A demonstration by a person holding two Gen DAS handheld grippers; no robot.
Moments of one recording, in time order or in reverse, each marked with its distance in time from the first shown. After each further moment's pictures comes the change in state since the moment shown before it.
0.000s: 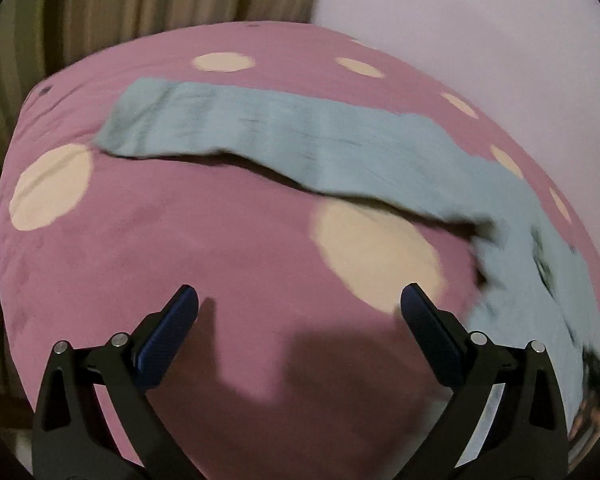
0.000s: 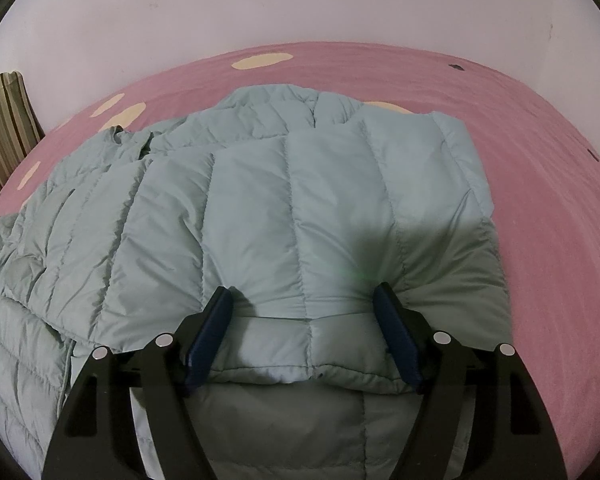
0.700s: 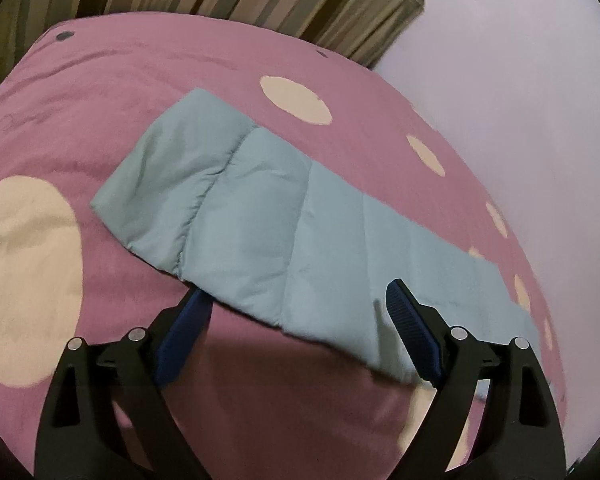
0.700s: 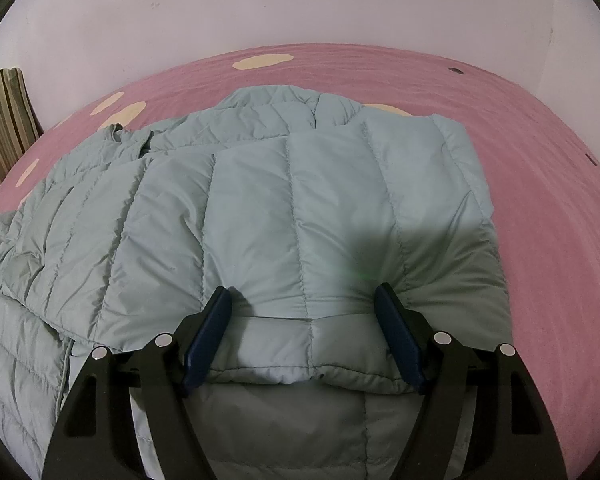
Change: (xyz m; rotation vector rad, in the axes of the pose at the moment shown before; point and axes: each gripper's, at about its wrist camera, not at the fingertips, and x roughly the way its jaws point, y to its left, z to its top) left arm 0.063 0.080 0.090 -0.308 -0.108 -0.114; right arm 0.002 0.000 0.001 -0.007 -0.003 -0.004
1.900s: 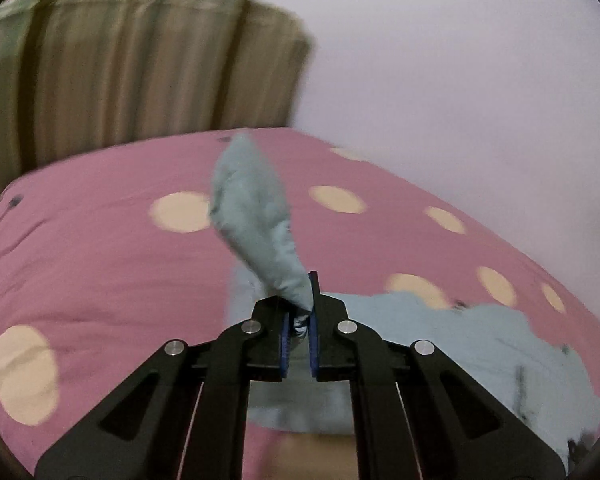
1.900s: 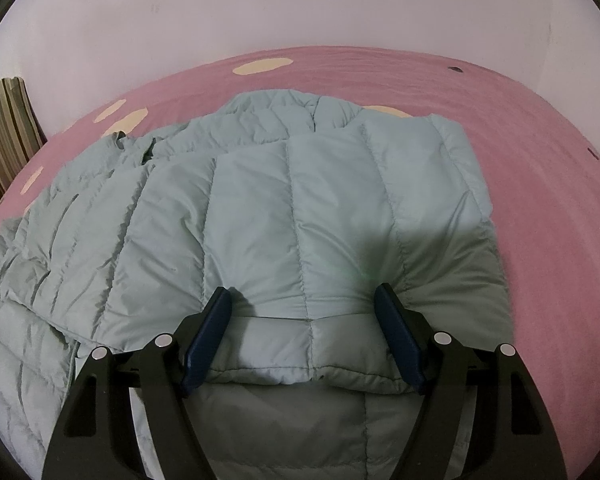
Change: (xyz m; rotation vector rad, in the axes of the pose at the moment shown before) left arm -0.041 -0.162 -0.007 0.415 -0.226 -0.031; right arm -0.002 -0.003 -0.003 0.026 -0.014 0.024
